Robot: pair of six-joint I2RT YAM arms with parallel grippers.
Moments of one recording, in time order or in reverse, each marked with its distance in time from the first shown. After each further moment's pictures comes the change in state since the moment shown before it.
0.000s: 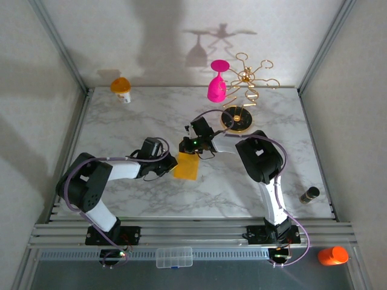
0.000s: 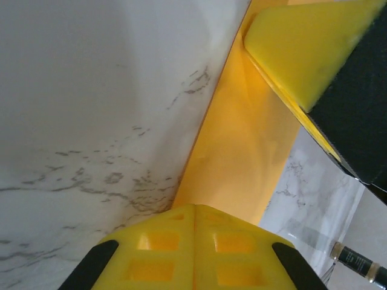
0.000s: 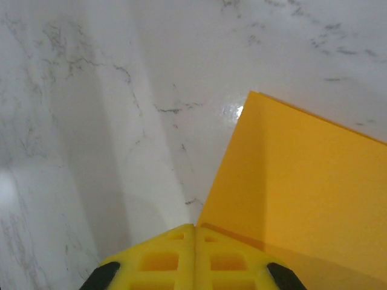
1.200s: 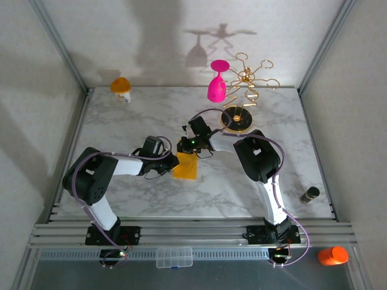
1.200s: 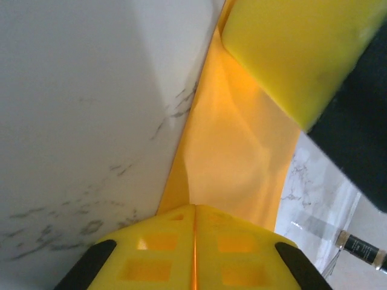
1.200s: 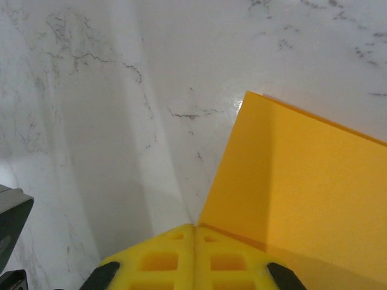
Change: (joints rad) left arm 0.015 0.077 0.036 0.021 0.064 0.071; right arm 0.007 0.027 0.046 -0.036 -0.005 -0.026
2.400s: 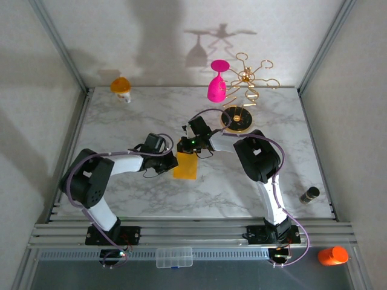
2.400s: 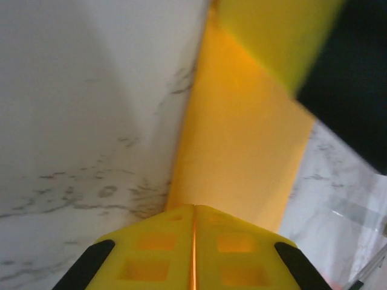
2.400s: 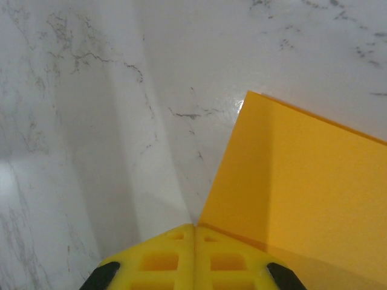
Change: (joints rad) left arm -0.014 -0.021 0.087 -0.227 -0.050 0.140; right arm 0.000 -0.003 -0.001 0.004 -0.004 0.000
